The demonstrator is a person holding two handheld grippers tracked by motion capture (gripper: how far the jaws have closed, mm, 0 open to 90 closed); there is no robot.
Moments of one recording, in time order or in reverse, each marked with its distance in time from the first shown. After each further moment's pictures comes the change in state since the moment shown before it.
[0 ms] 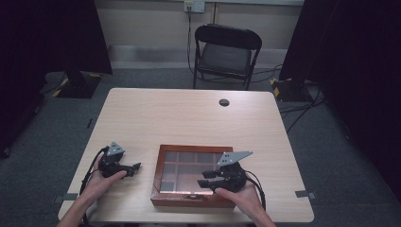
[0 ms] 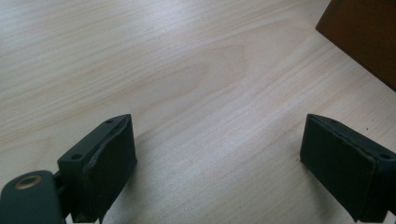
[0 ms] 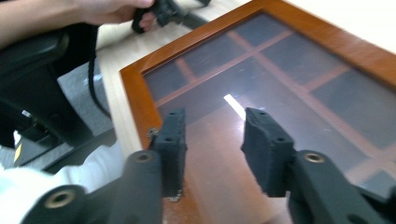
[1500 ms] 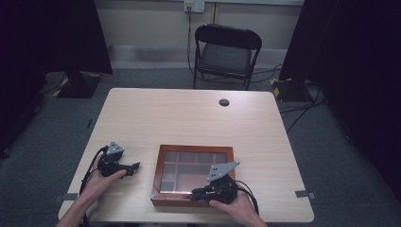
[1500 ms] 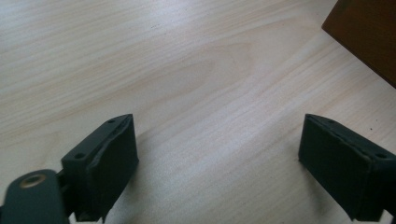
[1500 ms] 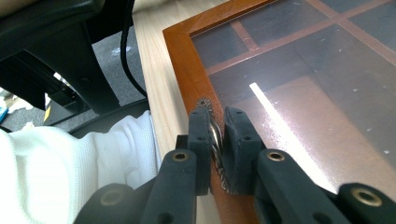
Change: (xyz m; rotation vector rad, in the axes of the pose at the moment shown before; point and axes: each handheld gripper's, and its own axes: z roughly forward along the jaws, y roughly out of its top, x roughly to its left) left arm 0.001 0.002 -0.003 0.021 0.001 -0.019; right arm 0.018 -0.015 0.023 0.076 0.121 -0.089
